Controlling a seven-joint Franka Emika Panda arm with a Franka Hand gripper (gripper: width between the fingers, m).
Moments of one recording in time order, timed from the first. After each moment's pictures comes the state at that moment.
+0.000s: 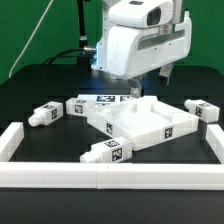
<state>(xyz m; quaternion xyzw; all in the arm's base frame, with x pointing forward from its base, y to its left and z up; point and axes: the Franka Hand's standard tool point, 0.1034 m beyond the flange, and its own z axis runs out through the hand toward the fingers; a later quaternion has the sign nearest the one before) 0.523 0.029 0.095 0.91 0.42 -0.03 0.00</state>
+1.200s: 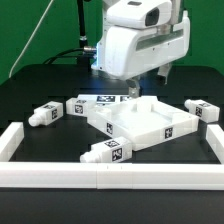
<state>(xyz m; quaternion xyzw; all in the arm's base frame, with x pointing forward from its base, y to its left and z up) 0.526 0.014 0.100 0.91 0.42 -0.03 0.00</state>
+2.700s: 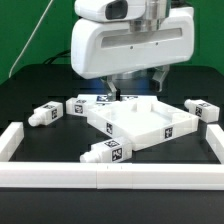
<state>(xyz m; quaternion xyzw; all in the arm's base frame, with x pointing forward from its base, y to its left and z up) 0.590 -0.004 0.108 0.97 0.24 -0.02 -0.01</state>
